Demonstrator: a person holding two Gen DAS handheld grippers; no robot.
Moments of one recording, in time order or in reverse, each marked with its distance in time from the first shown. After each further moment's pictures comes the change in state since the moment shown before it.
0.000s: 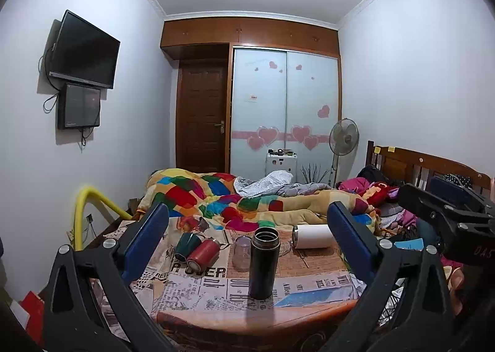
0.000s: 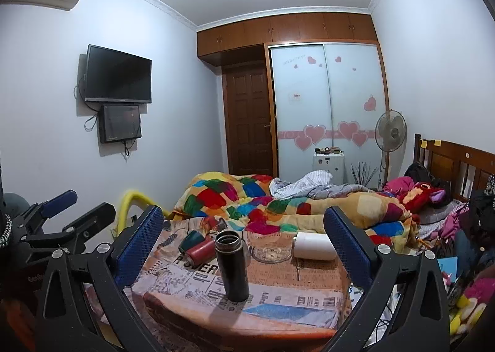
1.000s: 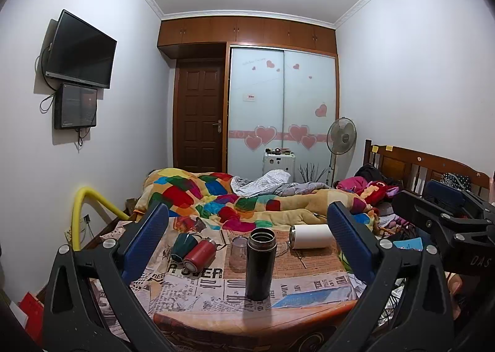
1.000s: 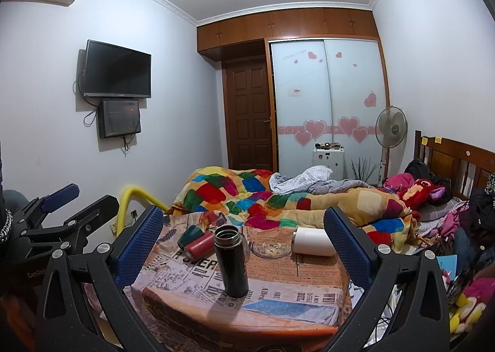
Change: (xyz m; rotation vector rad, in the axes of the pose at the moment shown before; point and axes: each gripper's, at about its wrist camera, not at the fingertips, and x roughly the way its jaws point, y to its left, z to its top) left arm -0.001 -0.004 -0.003 0.005 0.002 -0.011; right arm -0.003 0.002 -0.003 -0.003 0.010 -0.002
